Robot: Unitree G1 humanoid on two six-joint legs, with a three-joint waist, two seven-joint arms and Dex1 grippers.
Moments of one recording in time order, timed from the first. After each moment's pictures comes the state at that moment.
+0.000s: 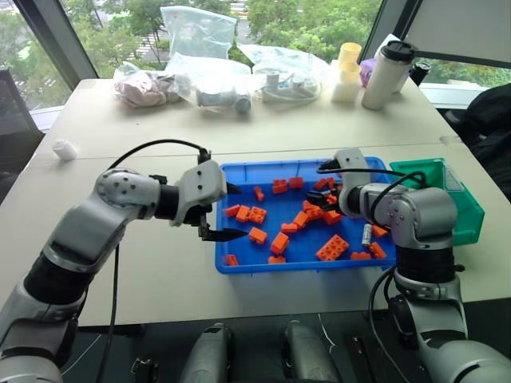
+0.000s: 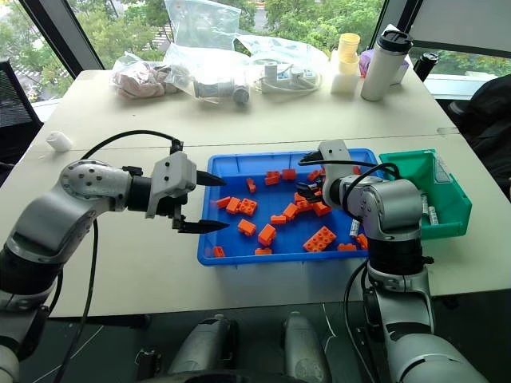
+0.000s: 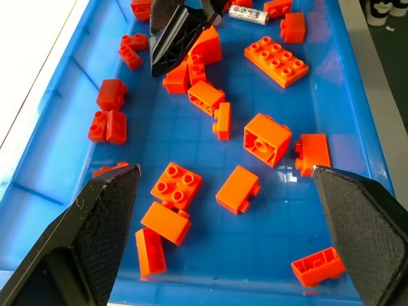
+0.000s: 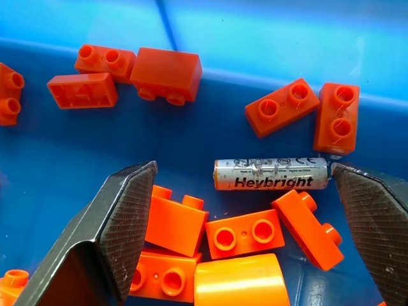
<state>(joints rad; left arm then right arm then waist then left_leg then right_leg) -0.59 0.80 -0.22 -0.39 -0.38 0.65 -1.07 -0.68 -0.37 -0.08 -0.17 0.30 1.48 0.19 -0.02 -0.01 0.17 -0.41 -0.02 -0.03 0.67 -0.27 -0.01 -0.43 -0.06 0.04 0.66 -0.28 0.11</state>
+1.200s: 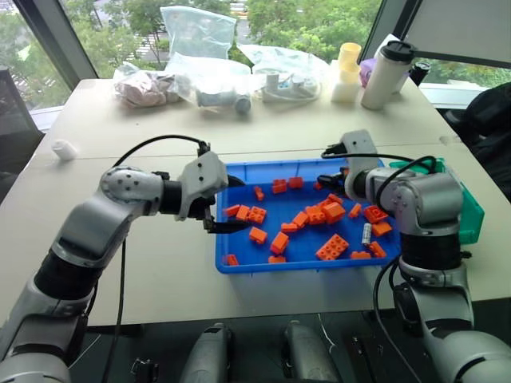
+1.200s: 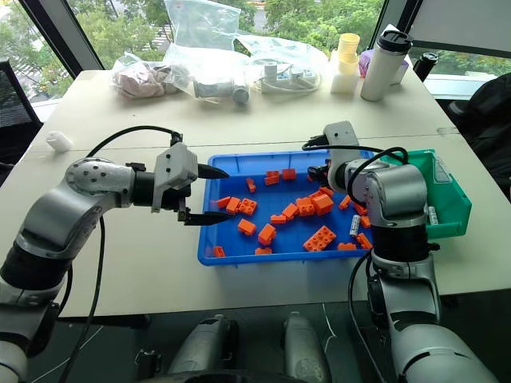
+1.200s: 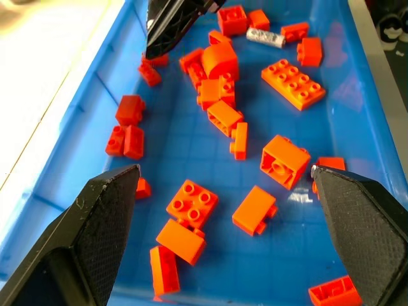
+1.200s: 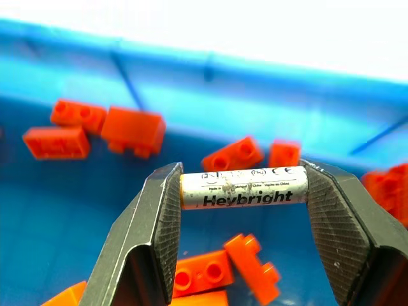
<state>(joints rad) -0.63 0.72 -0.18 -0.32 -0.41 0.64 -1.04 -0.77 -0.46 -0.09 -0.18 0.26 1.42 0.24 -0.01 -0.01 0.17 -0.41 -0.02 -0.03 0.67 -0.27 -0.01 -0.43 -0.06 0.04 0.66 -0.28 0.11</state>
